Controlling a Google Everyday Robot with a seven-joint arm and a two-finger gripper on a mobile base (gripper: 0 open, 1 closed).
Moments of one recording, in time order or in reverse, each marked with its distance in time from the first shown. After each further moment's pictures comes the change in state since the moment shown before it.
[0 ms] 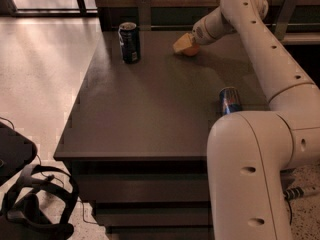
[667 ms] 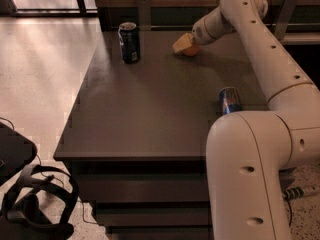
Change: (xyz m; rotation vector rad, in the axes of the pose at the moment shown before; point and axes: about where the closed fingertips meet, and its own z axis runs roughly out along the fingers) arm -0.001 0.000 -0.001 0.000 0.000 0.000
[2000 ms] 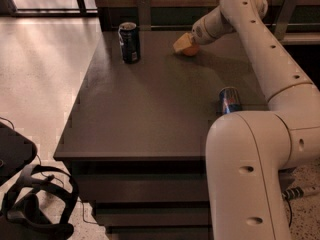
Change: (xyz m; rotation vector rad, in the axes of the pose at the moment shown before) arm -0.001 0.000 -0.001 0.000 0.000 -0.001
